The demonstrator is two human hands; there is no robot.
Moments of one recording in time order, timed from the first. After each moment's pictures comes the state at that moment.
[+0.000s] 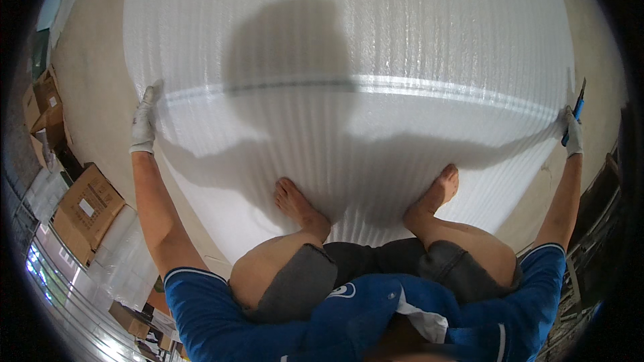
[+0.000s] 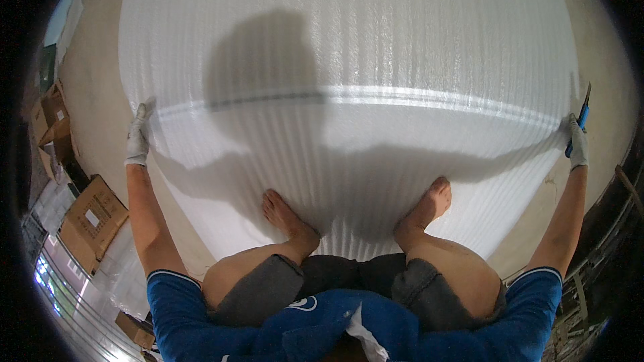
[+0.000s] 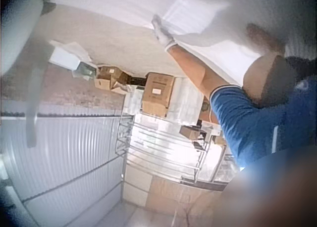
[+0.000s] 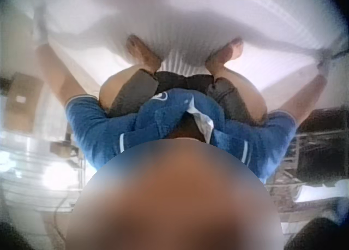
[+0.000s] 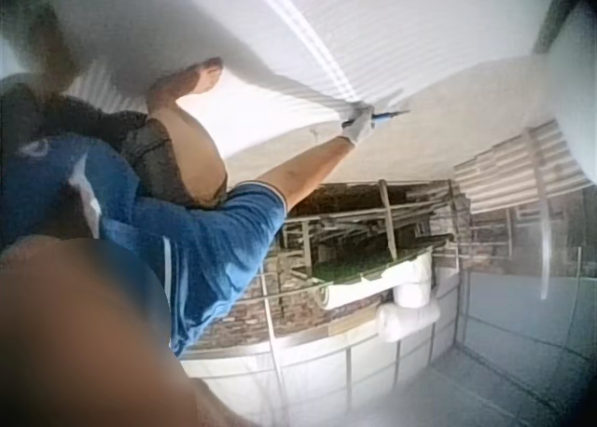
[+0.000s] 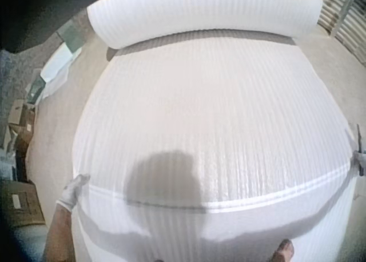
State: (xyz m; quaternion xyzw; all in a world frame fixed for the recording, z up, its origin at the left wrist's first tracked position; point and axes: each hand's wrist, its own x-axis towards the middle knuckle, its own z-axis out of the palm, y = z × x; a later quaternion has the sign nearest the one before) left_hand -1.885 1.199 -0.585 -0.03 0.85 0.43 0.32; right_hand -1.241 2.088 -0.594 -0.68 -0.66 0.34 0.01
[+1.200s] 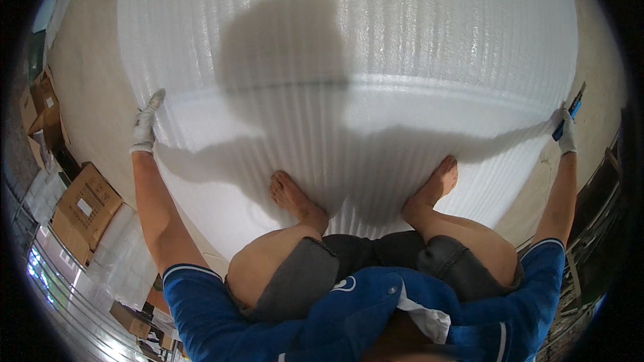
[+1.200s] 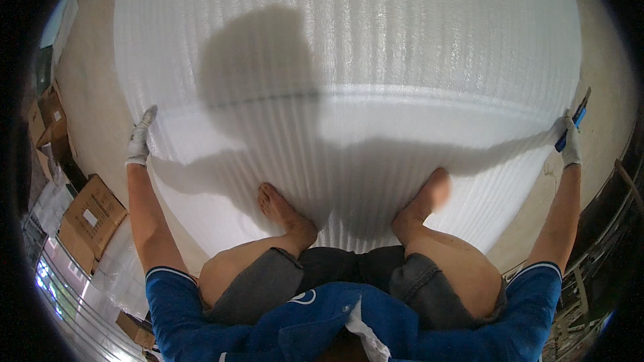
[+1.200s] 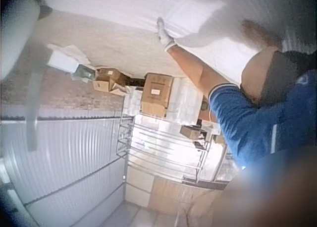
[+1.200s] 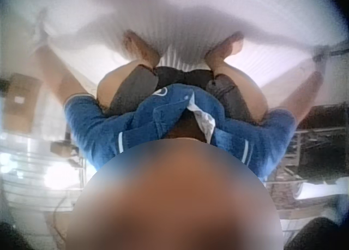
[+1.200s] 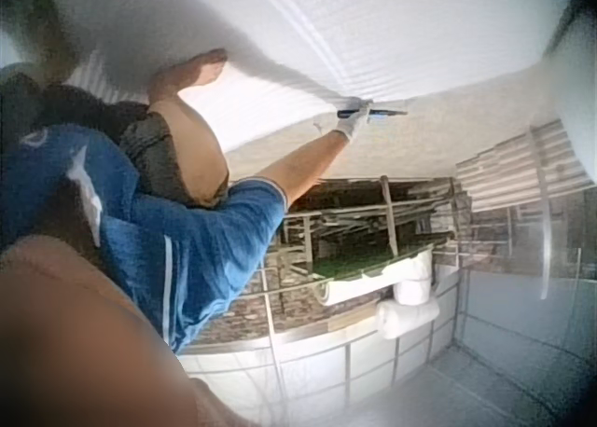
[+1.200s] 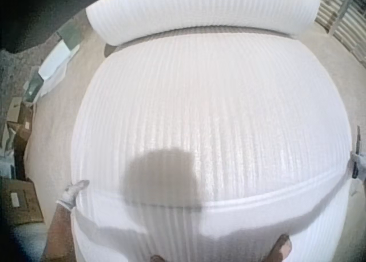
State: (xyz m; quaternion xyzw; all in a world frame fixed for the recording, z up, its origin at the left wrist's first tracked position) left_hand -1.876 1.174 -0.608 -0.13 0.86 0.38 0.32; right_hand -1.201 2.086 -0.624 -0.66 -0.57 0.47 0.07
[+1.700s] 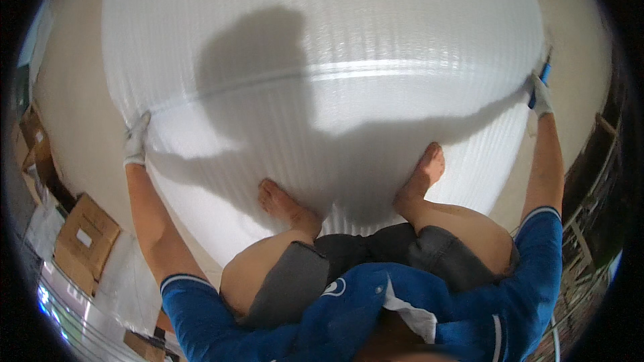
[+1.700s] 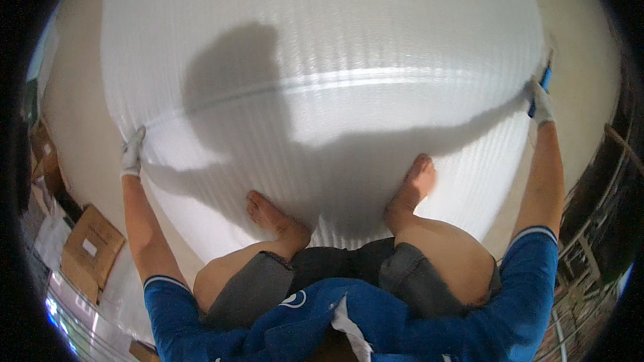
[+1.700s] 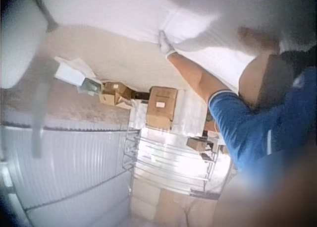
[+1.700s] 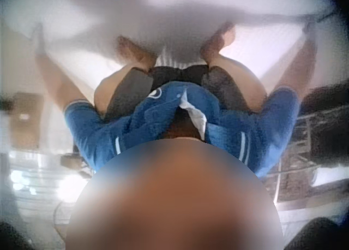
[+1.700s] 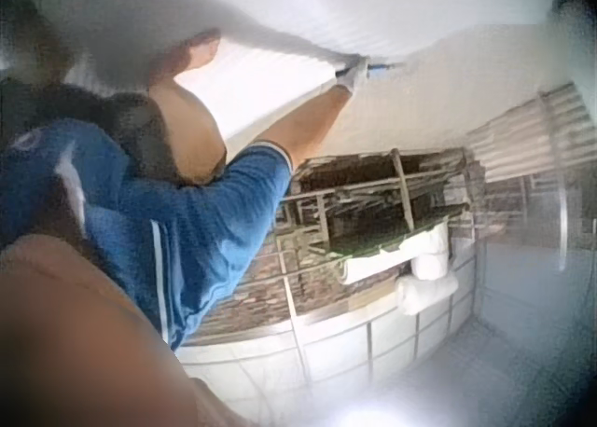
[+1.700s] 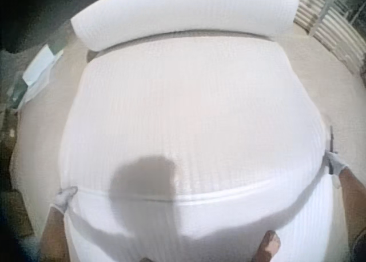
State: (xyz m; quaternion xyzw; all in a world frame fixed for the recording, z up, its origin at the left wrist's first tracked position) left_hand -1.876 1.169 -0.632 -0.14 0.87 0.38 0.29; right_hand -1.234 2.045 -0.646 -0.70 -0.58 0.41 0.08
